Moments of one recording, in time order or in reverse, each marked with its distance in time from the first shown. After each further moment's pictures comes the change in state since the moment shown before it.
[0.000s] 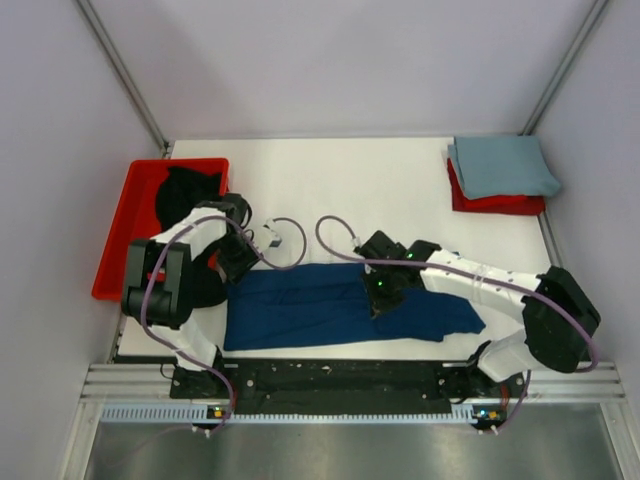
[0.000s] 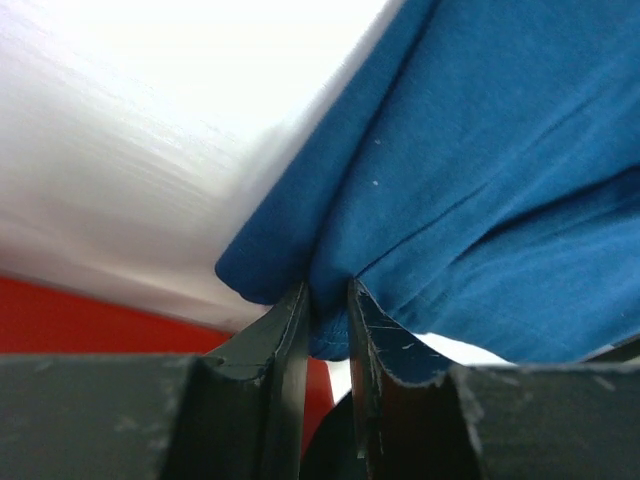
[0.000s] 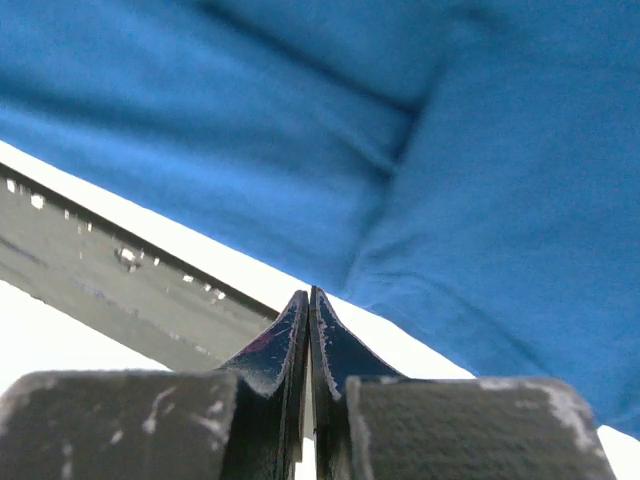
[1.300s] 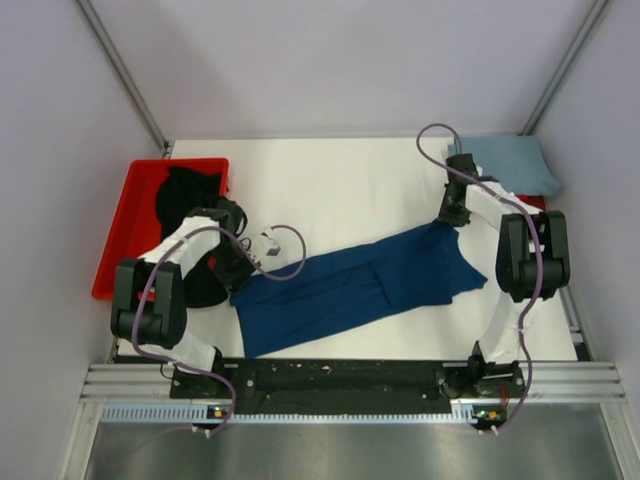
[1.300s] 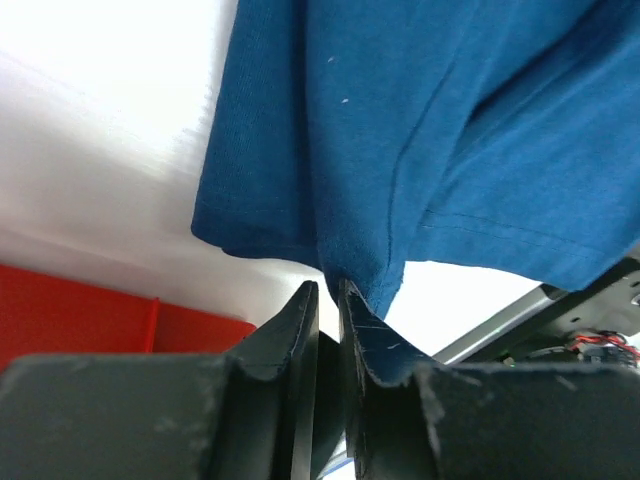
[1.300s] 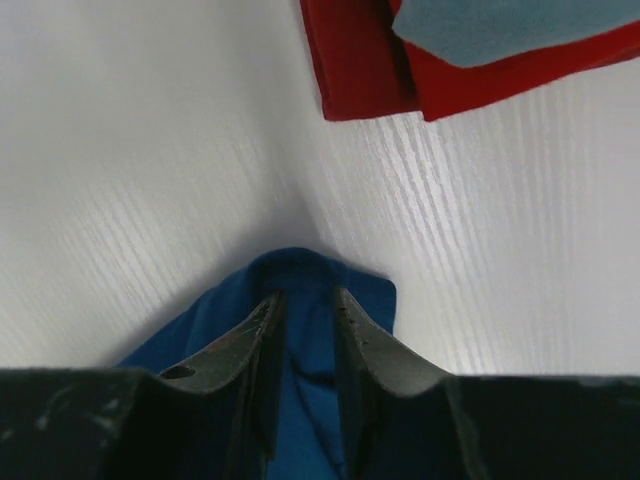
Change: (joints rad) left arm 0.000 -0.151 -0.089 -0.084 0.056 0.017; right arm -0.806 0.438 0.375 0.209 0.343 -0.125
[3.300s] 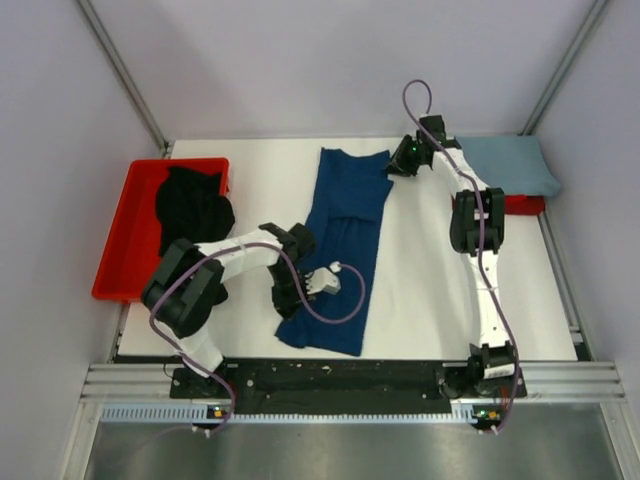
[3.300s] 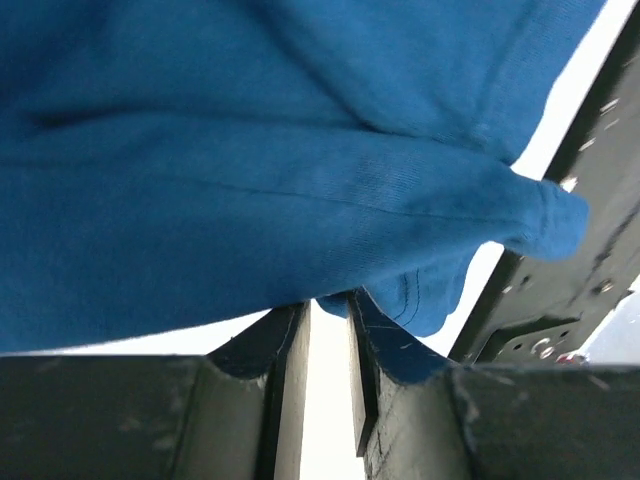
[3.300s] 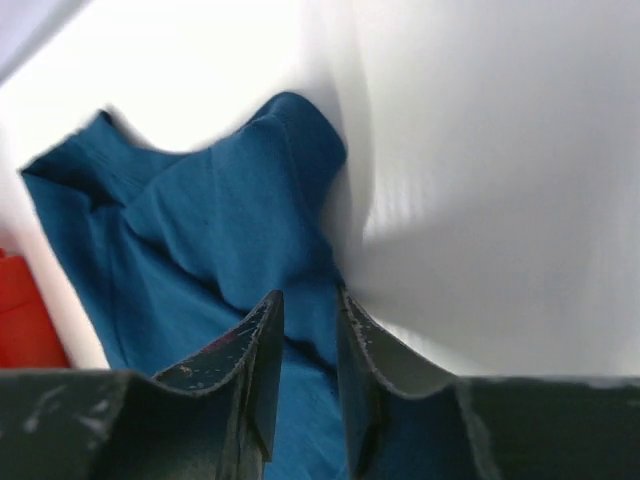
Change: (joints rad) left arm -0.429 0.130 -0.003 0.056 0.209 -0.014; right arm 0.042 0.715 1.020 -0.072 -0.544 0.242
